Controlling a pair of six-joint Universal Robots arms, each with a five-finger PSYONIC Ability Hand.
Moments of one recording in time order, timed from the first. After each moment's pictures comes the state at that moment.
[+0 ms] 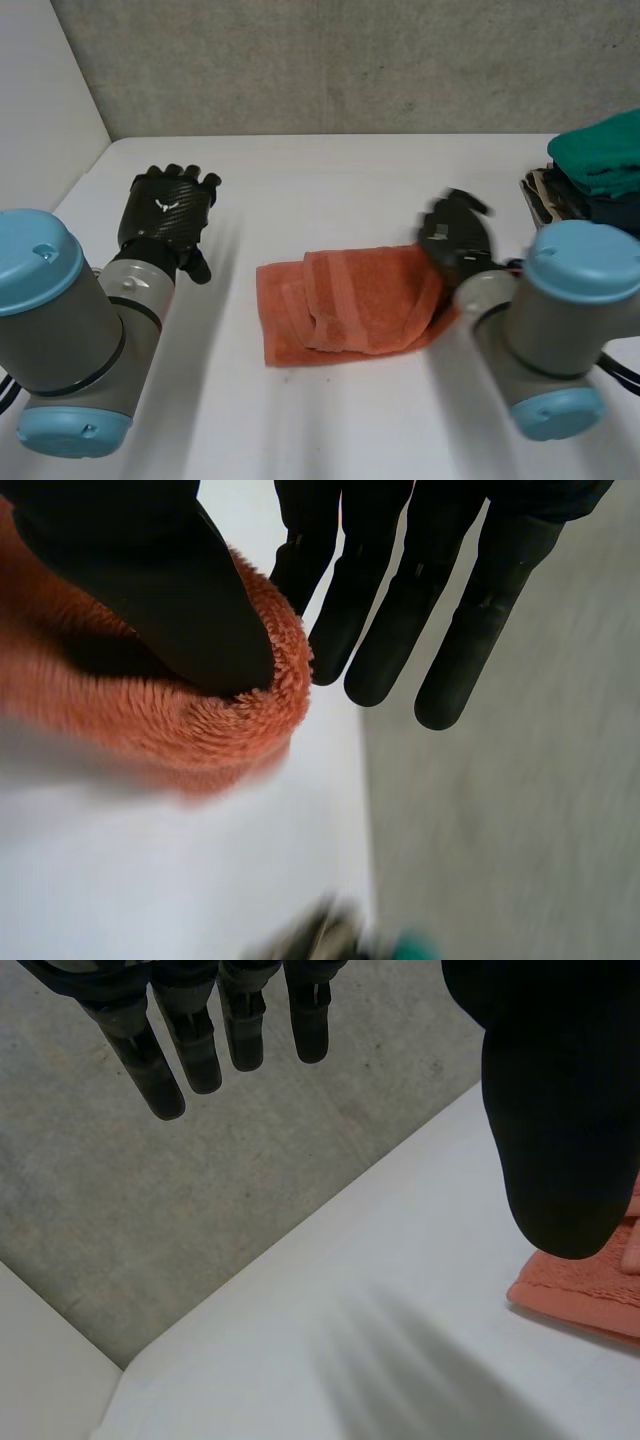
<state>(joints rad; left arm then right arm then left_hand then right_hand) 4.21 -1.80 -1.74 3.49 -1.75 3.49 2.07 -1.12 1.64 -0.38 1.61 2.00 0.24 0.23 0.23 0.22 0.05 1.08 1.17 1.19 1.20 1.01</state>
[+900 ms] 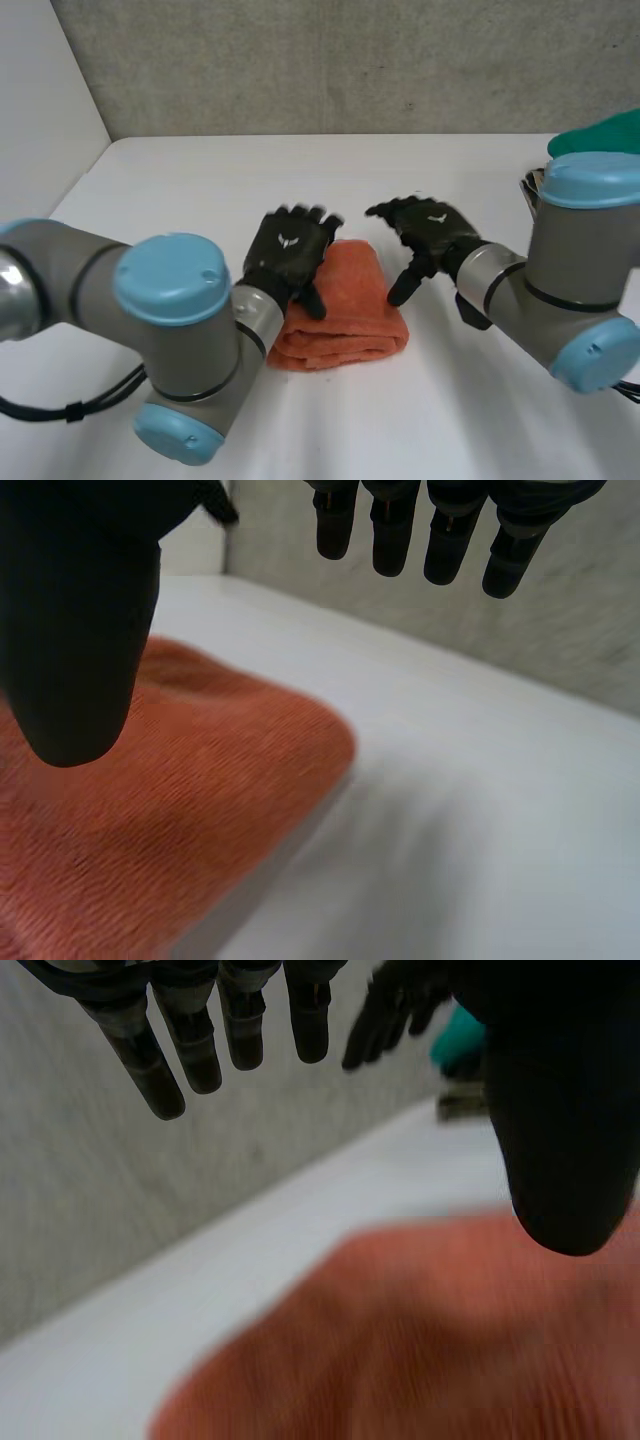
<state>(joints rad) 3.98 -2.09 -1.48 3.42 -1.66 3.28 2.02 -1.08 1.40 0.00 1.33 3.09 0.24 0.23 0.23 0.22 0.05 0.22 0.21 0.21 0.21 0.05</state>
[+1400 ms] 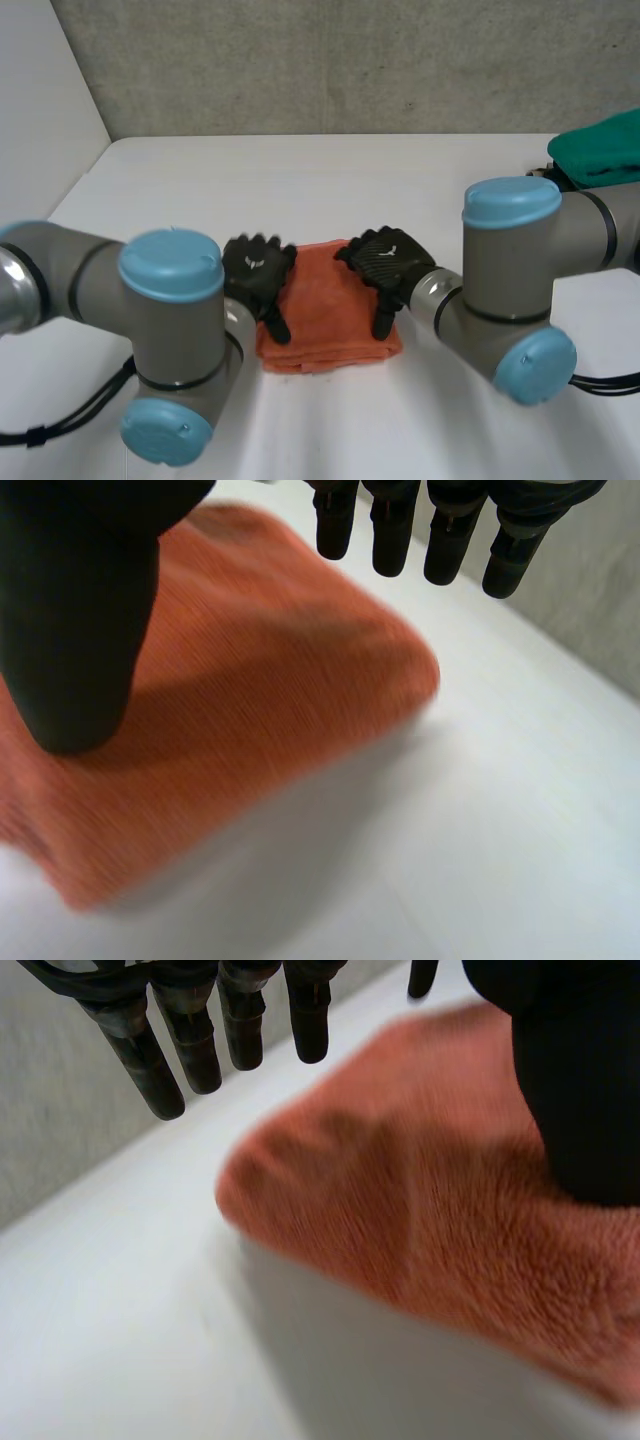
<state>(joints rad) 4.03 -2.13 -1.48 3.27 -1.77 3.38 2.15 -0.93 1.27 0.10 1.40 2.77 0.24 0.23 0.23 0.22 0.05 0.22 0.21 0.21 0.22 0.05</state>
